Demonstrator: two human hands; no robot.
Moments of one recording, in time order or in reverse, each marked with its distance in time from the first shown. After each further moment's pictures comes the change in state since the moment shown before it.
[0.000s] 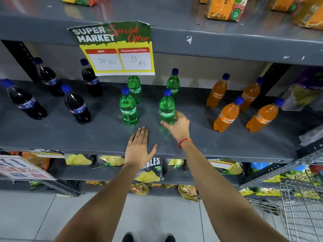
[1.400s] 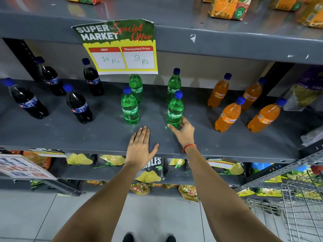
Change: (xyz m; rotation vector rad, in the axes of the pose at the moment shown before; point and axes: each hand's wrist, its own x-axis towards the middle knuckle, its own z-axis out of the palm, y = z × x) left_hand 0.000 0.000 -0.001 0.027 -0.007 0.017; right_hand -0.009 0.030 -0.001 0.130 -0.012 0.039
